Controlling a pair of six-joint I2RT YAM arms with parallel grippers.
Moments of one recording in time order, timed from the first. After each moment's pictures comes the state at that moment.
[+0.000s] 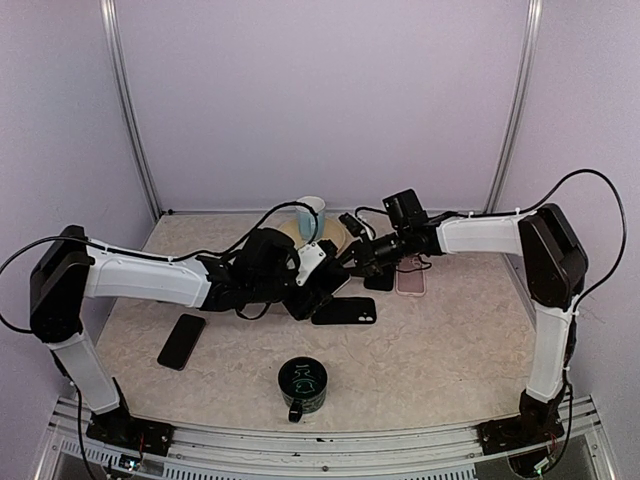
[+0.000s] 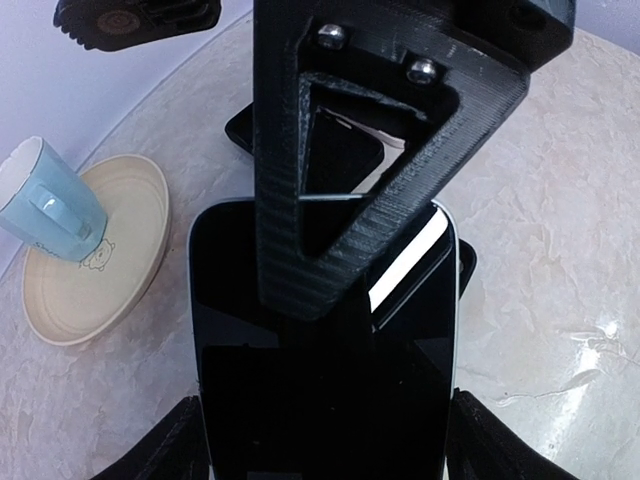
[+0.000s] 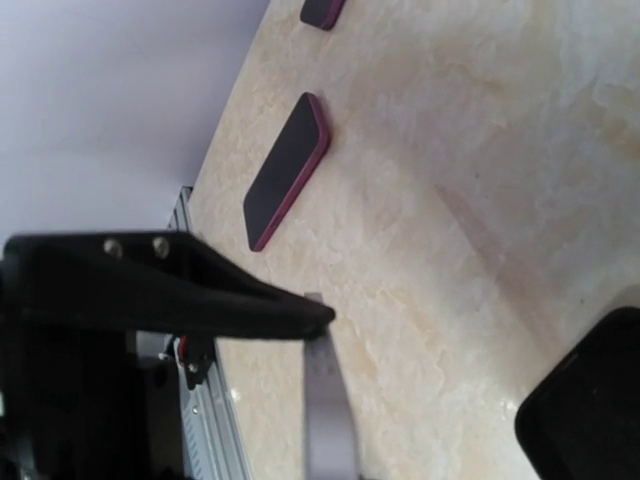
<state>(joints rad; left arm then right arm) -0.91 1.74 1.08 0.07 -0.09 0.18 0.56 2.00 1.41 -0.14 -0.97 0.49</state>
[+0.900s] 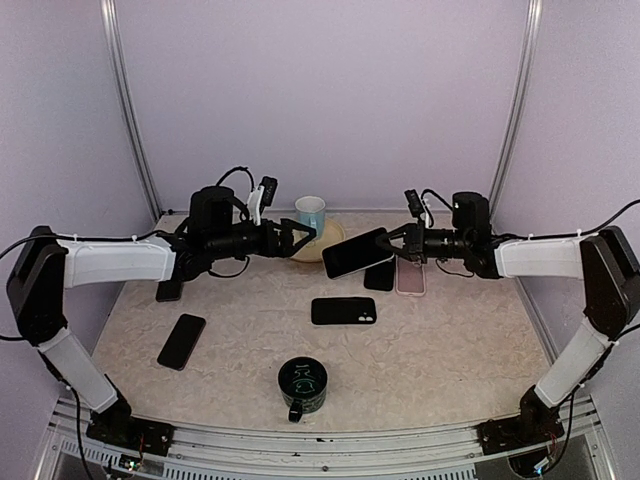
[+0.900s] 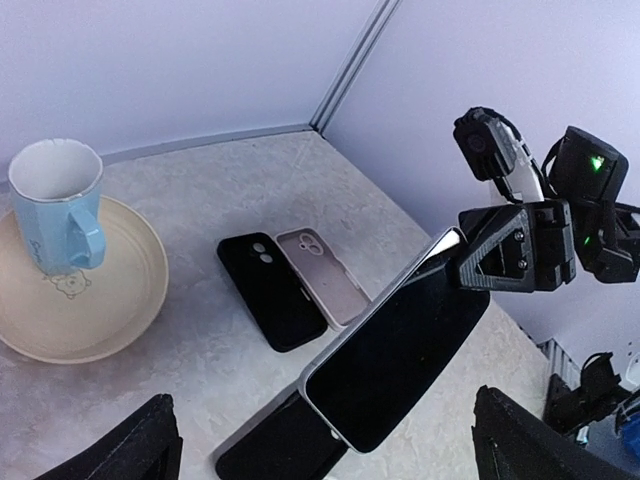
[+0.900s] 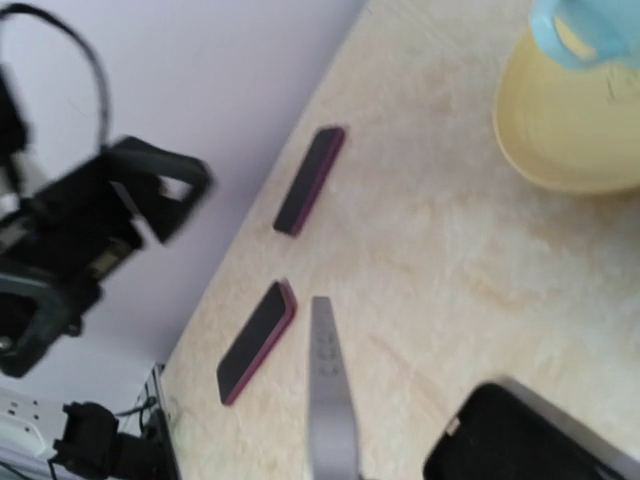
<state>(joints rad) -0.65 1.61 1.03 0.33 0.32 -0.36 0.41 1.63 0.96 0.36 -0.82 0.67</state>
